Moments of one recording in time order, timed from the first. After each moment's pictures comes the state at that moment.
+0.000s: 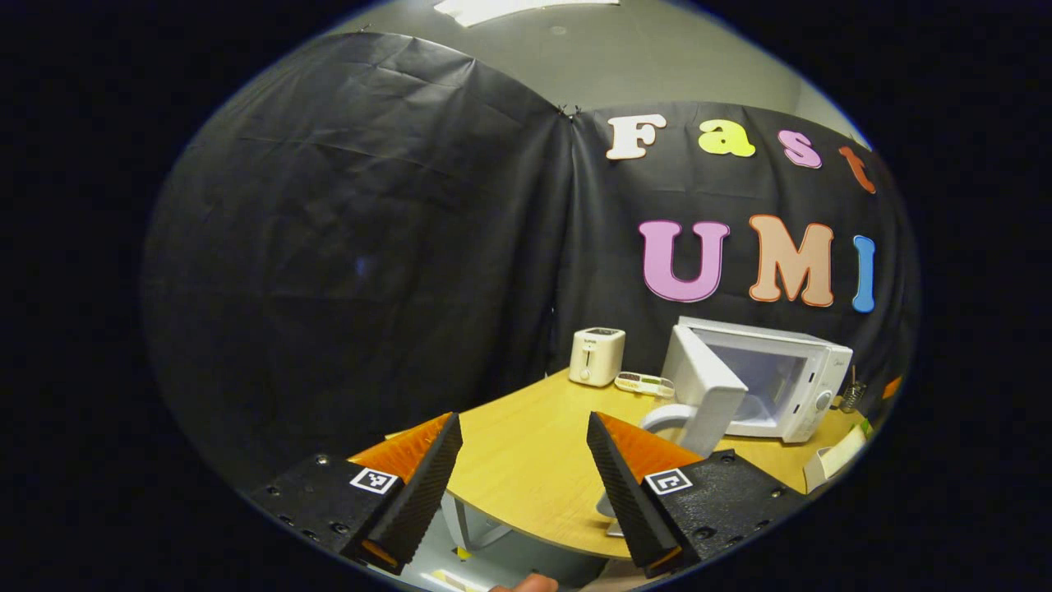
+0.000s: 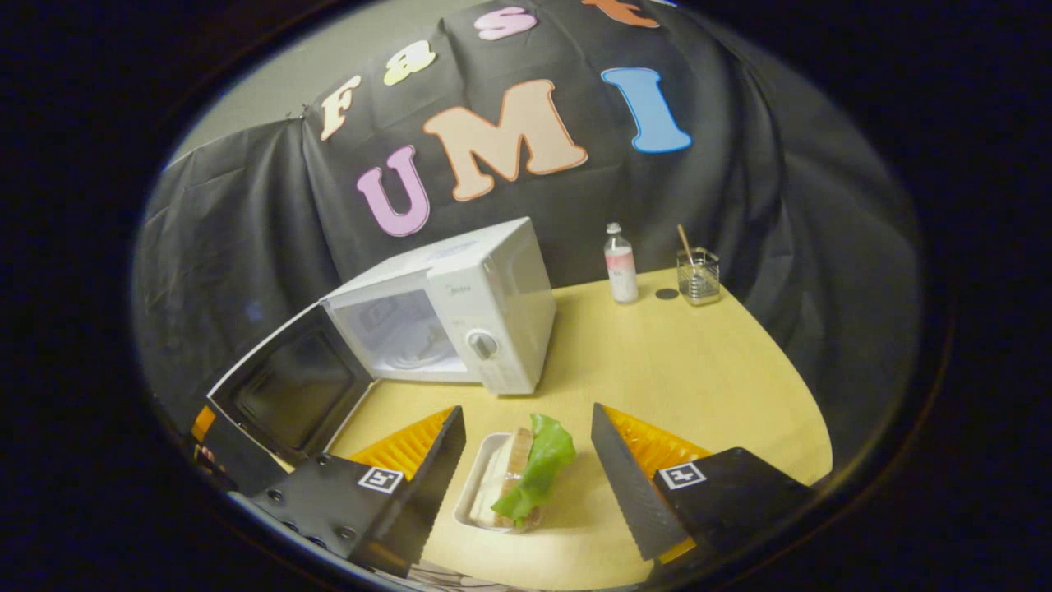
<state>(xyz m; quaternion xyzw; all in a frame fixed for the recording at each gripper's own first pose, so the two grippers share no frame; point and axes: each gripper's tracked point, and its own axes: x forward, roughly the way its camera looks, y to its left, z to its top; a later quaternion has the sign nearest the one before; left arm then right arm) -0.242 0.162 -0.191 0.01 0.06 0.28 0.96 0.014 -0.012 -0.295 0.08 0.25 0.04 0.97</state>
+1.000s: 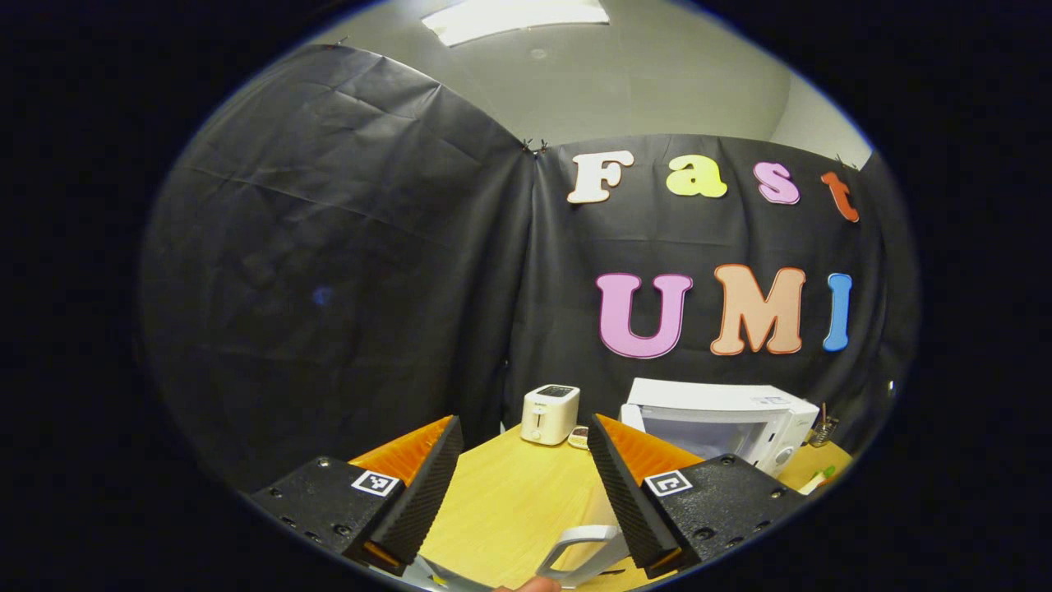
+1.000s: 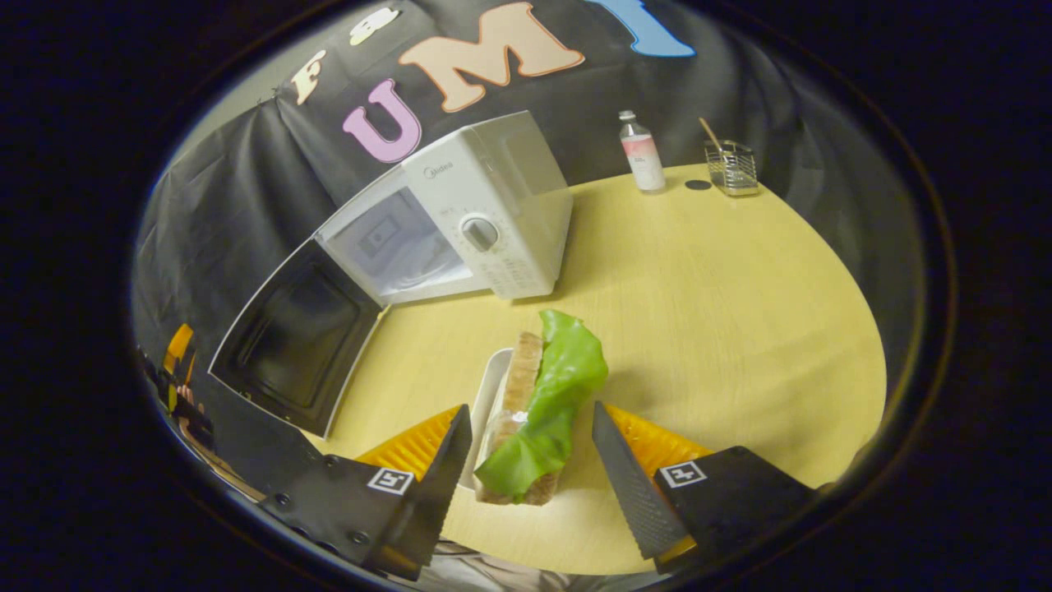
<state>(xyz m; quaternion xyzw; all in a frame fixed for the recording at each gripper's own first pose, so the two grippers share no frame) -0.152 0.121 -0.098 0.00 0.00 0.19 0.98 0.001 0.013 -0.390 0.12 0.40 0.09 0.91</state>
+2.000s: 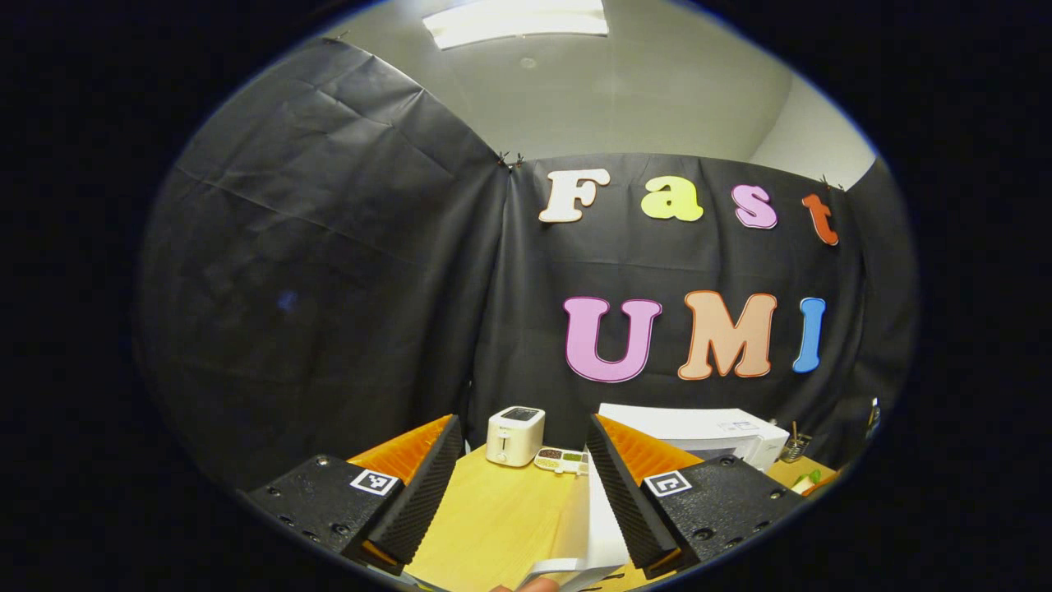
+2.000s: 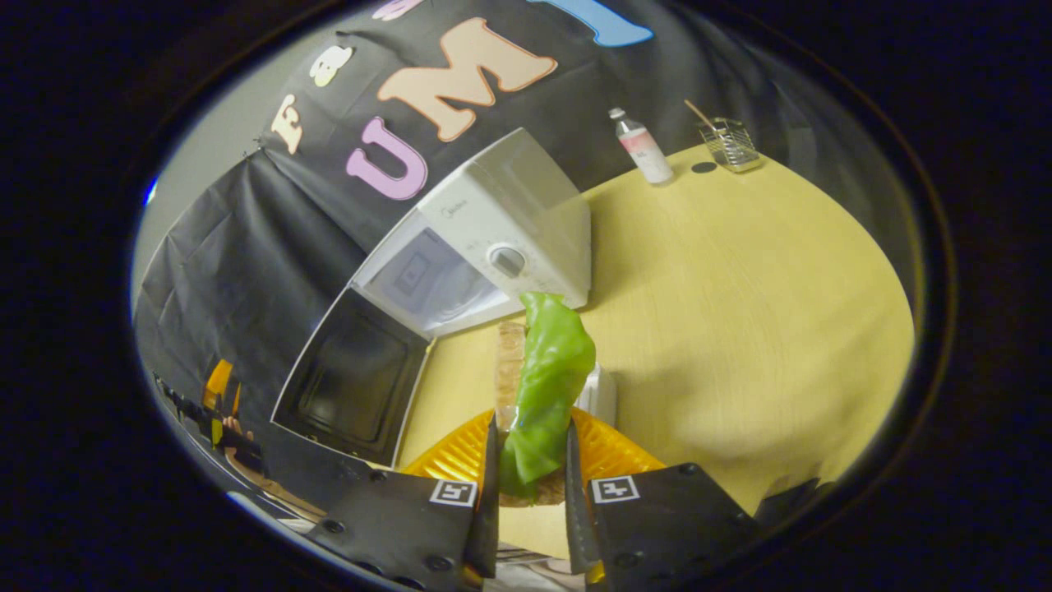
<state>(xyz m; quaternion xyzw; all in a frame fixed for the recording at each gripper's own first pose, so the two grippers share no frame) -0.128 0.116 -0.067 -0.01 -0.02 0.14 0.99 0.000 0.044 -0.341 0.24 0.36 0.13 0.89</state>
